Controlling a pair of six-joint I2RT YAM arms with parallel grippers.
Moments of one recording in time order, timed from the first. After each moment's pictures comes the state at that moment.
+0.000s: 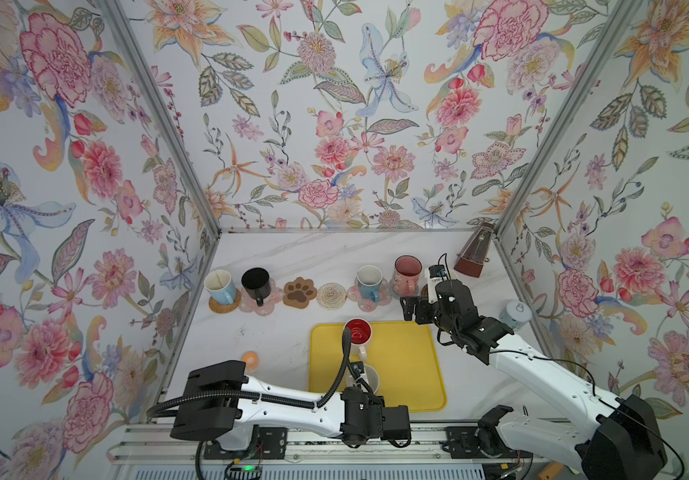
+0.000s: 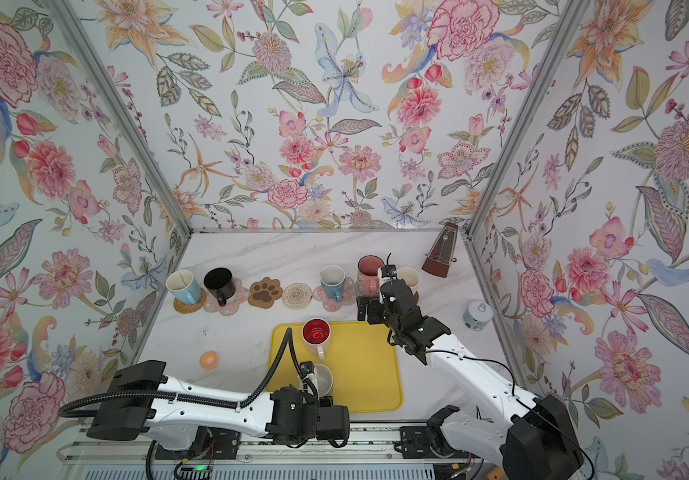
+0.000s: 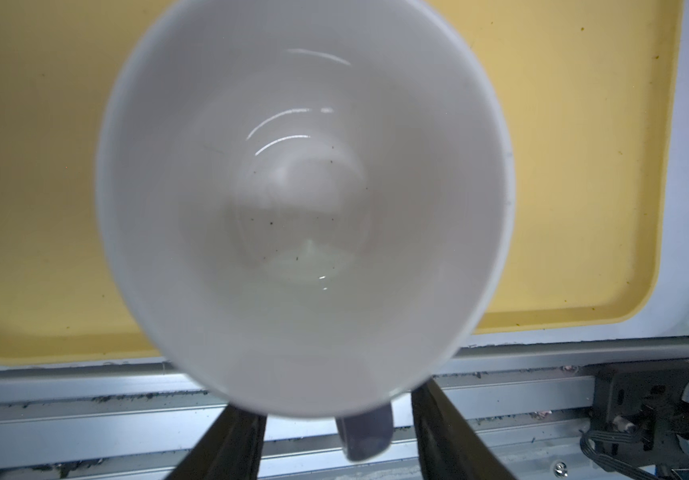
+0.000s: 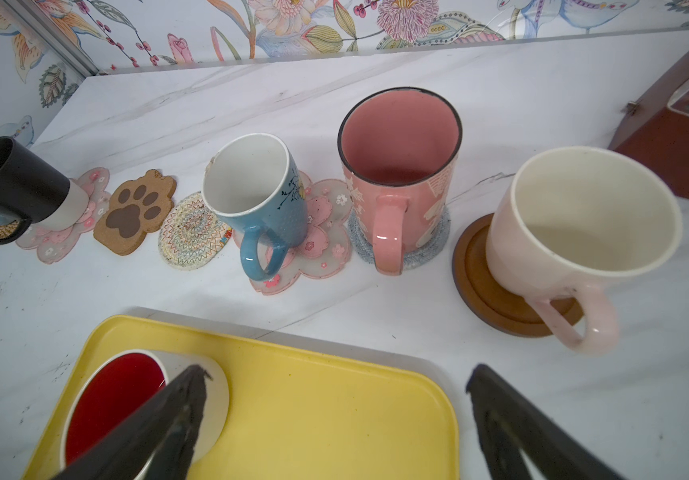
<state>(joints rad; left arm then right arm) -1.59 1.58 1.01 -0.80 -0.39 -1.63 0.57 1.13 0.77 -0.25 0.15 0.35</state>
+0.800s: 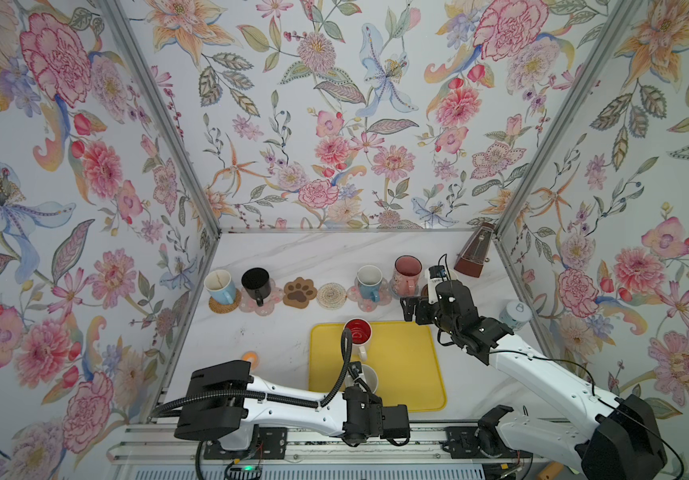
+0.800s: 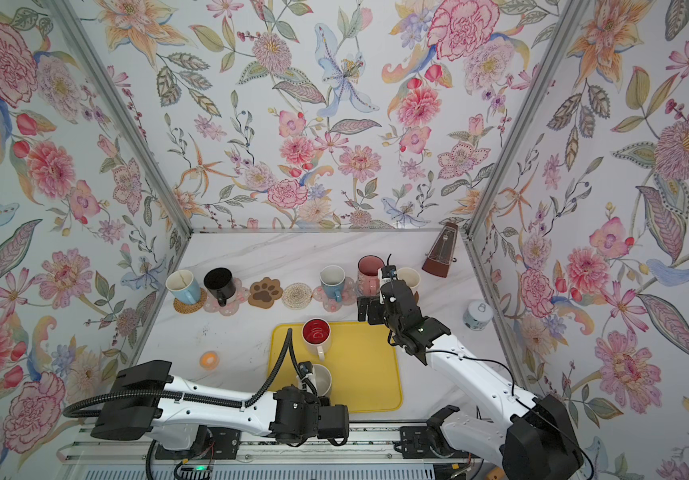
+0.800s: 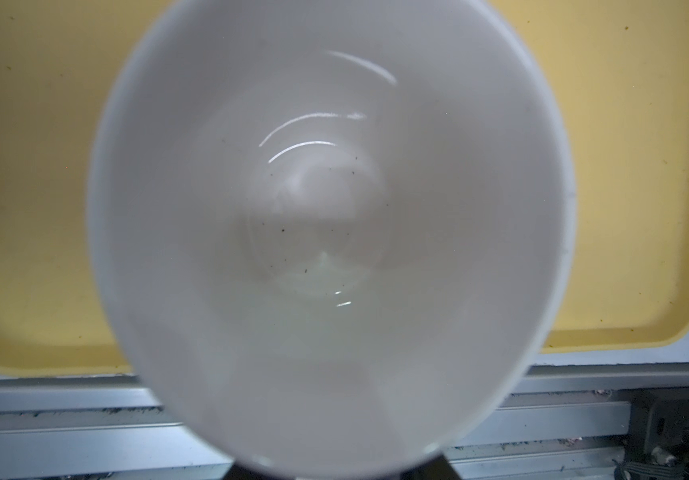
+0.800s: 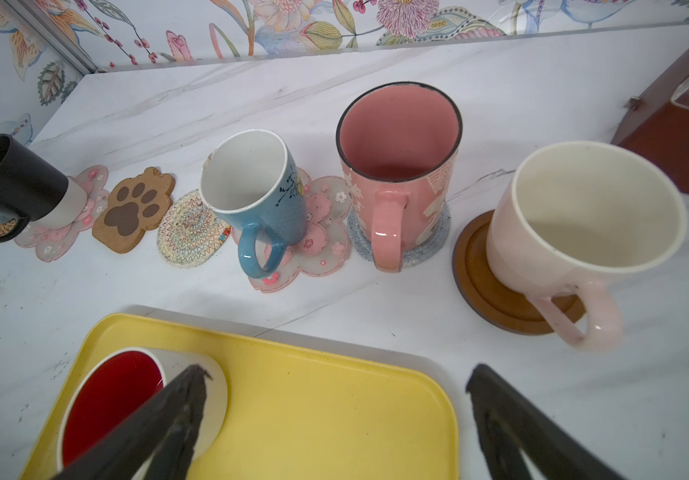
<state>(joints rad) -1.58 1.60 1.00 -0.80 -0.40 -1.64 0.57 1.13 0.76 -0.24 0.14 0.35</state>
